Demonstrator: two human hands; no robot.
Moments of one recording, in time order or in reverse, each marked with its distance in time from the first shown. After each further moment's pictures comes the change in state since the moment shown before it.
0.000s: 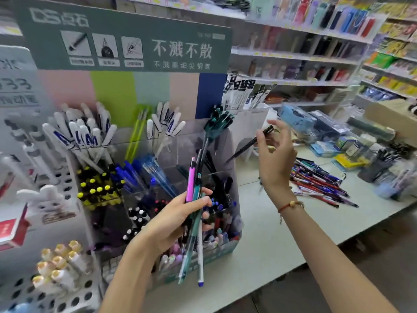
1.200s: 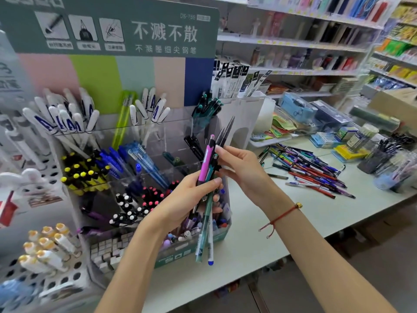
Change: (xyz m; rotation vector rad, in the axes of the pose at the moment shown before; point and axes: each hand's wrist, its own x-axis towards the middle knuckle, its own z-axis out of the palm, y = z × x) left_hand 0.011 0.005 0.054 0.211 -0.006 0.100; right_hand -0.034 -0.012 -0.019 0.606 -0.795 0.622
